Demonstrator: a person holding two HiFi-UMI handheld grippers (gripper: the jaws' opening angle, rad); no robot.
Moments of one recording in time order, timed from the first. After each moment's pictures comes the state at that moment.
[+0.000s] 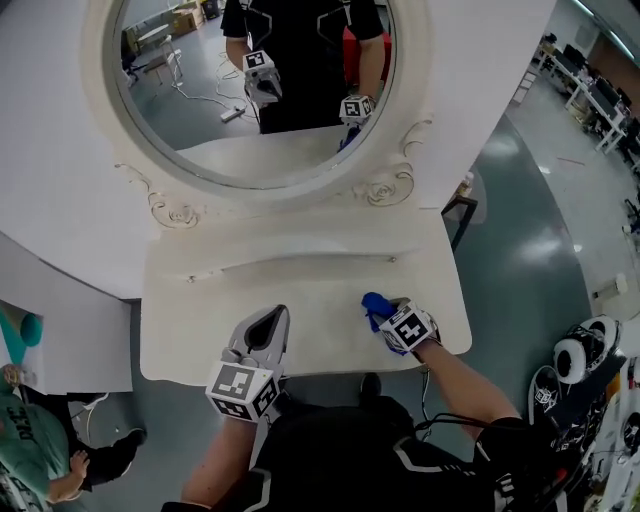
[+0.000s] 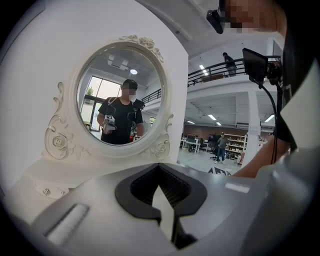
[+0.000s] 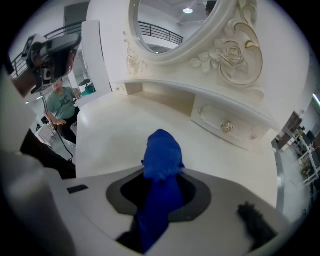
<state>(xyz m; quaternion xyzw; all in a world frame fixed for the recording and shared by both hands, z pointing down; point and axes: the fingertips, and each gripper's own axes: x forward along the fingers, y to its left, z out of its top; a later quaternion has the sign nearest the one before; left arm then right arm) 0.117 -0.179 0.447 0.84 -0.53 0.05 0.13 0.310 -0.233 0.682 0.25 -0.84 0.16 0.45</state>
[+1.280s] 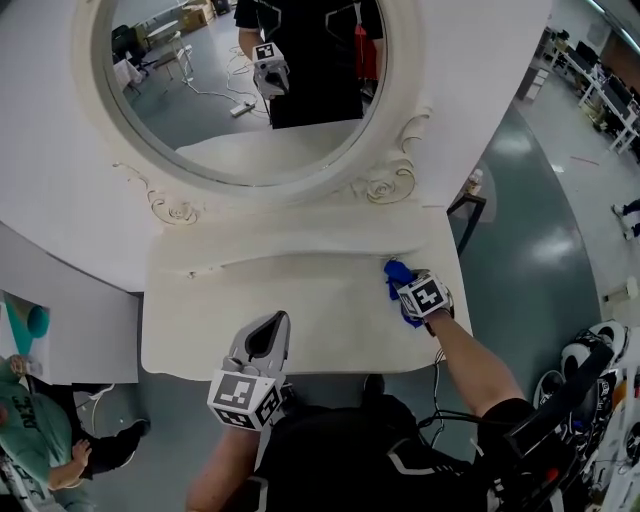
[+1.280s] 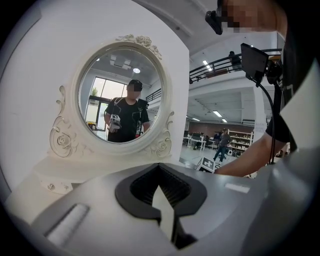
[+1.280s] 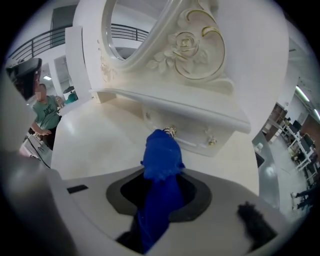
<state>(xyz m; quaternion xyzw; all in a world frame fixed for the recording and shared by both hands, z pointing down) 0.137 -0.171 0.448 0.82 -0.56 0.07 0.13 0.367 -0.328 0.680 0.32 -0.83 0.16 0.43</state>
